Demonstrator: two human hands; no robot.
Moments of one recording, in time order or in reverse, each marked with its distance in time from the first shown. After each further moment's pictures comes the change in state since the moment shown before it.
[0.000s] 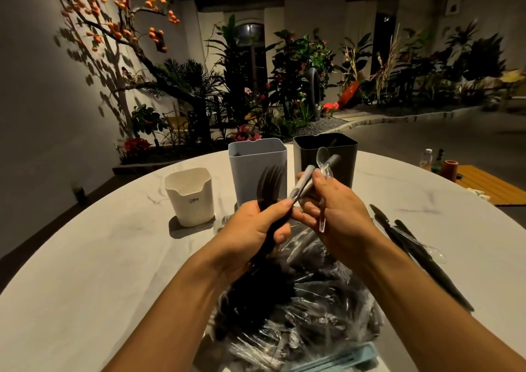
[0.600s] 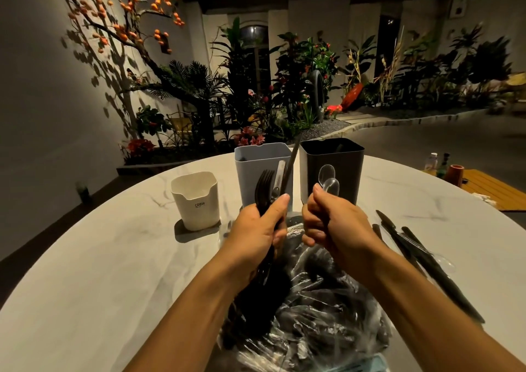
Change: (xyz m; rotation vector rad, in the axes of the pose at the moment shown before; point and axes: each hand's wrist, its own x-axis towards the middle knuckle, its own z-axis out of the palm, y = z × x) left_hand 0.007 -0.003 0.003 0.090 0.228 0.074; right_hand -0.001 0.003 -0.003 -0.224 -0.048 0.129
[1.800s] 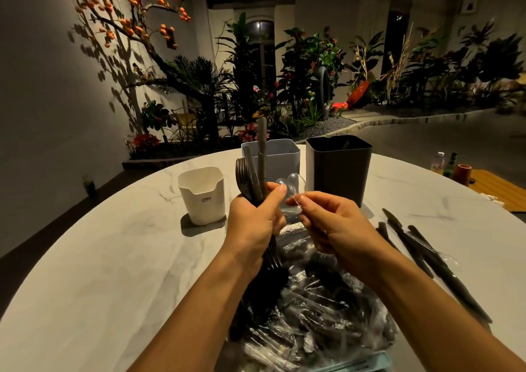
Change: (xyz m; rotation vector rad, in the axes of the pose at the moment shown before) left_hand 0.002 0.000 0.003 -0.243 0.276 0.100; right_hand -0.008 0.007 0.003 -0.170 -0.071 -0.113
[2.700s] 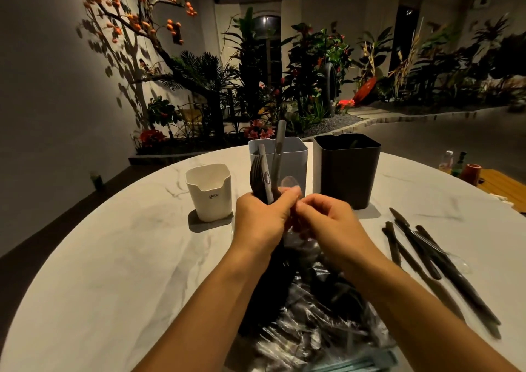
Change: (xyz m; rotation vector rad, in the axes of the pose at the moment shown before) left_hand 0.004 -0.001 0.002 0.145 0.117 -0.043; right_hand 0.006 0.004 0.025 -0.230 0.171 -0.047
